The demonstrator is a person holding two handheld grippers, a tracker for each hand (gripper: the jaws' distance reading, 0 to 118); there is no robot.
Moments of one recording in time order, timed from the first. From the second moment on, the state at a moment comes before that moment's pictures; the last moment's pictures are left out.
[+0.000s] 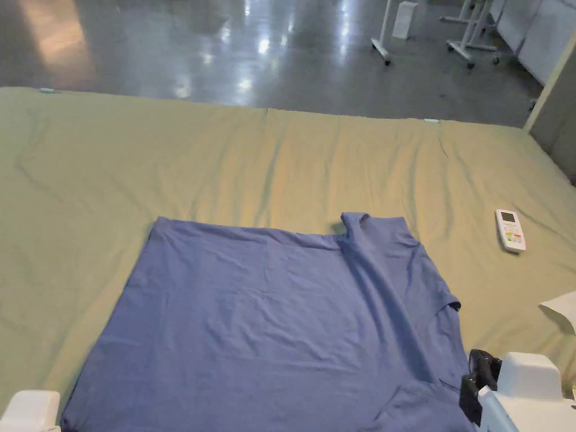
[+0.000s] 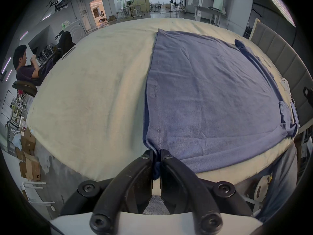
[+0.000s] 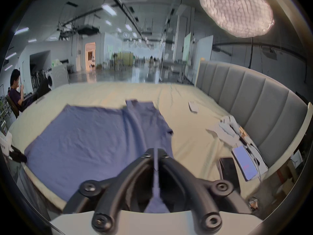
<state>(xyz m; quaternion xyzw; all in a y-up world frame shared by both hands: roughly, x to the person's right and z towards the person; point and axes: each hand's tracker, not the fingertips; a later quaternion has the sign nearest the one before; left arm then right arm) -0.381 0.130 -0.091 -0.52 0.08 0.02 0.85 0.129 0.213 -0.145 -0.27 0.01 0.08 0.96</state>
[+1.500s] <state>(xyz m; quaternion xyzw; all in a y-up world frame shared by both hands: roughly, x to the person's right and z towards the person) -0.414 0.197 -0.214 -0.40 0.09 0.09 0.91 0.164 0.186 -0.256 -0.40 0.04 0.00 0.92</state>
